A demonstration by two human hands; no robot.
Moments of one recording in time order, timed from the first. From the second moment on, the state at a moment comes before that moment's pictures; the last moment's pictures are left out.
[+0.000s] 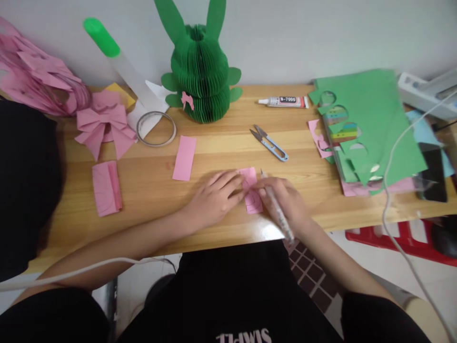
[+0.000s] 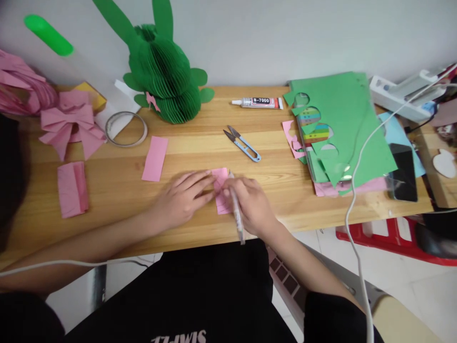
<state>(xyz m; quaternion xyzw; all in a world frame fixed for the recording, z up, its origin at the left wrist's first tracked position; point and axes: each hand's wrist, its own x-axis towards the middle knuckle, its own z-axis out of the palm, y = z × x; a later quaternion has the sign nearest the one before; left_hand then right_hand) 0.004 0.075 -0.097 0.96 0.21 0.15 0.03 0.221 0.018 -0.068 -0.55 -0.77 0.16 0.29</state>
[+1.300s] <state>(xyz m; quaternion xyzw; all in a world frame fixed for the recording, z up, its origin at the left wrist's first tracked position) 0.004 0.079 -0.093 0.97 0.15 0.15 0.06 0.206 0.054 -0.100 -0.62 -0.55 0.37 0.43</state>
